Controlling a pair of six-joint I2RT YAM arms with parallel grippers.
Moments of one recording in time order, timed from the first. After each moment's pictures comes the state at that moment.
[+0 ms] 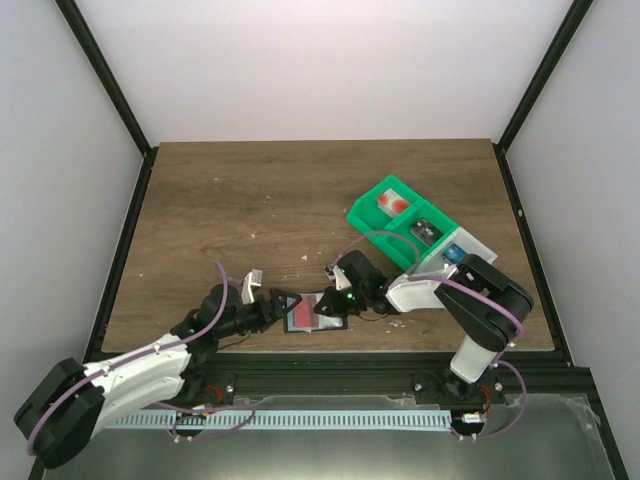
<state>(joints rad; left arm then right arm) -0.73 0.85 0.10 0.34 0.34 -1.17 0.82 1.68 0.64 0.15 -0.49 0.75</state>
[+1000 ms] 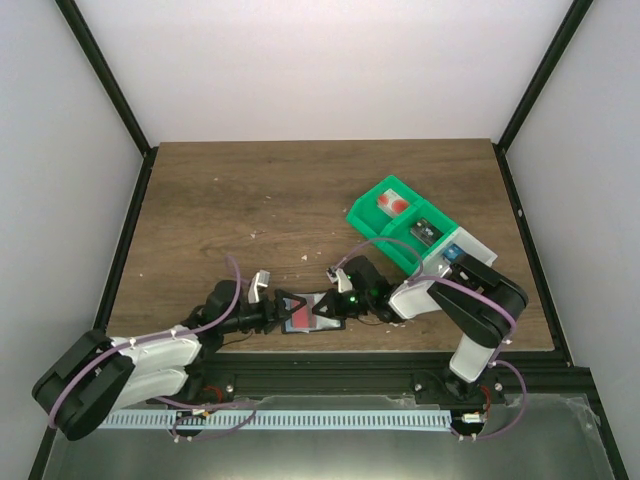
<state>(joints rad) -0.68 1.09 0.09 0.56 0.50 -1.19 0.82 1.71 0.54 0.41 -0.54 0.85</state>
